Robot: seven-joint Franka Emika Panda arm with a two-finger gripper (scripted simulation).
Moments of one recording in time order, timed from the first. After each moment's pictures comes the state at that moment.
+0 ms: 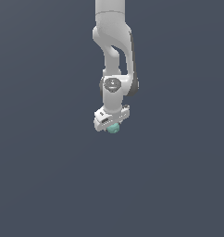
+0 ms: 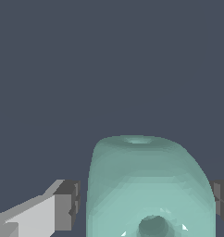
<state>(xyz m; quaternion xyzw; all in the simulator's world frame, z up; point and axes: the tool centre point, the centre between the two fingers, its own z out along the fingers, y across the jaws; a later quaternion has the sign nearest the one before) -0.091 0.003 0.042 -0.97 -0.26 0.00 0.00</state>
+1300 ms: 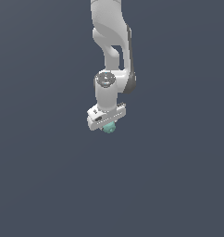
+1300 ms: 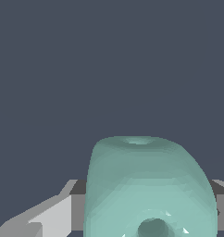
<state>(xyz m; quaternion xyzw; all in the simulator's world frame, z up) -0.072 -0.022 0.077 -0.97 -0.26 0.00 0.00</state>
